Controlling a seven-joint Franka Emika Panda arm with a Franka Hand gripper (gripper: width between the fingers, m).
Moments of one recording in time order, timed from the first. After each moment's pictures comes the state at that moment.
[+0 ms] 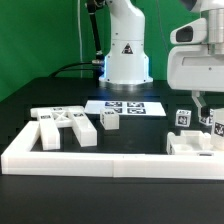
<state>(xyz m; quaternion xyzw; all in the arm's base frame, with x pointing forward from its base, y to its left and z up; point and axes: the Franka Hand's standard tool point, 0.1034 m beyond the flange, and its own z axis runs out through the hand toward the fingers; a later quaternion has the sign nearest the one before) 0.619 0.130 0.080 -0.95 0.30 -0.04 0.05</state>
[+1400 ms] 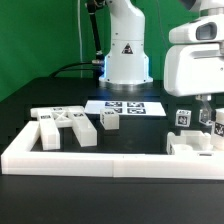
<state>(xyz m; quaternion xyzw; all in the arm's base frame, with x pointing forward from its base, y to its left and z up) 0.621 0.125 0.081 -0.99 -0.14 -0.06 0.02</state>
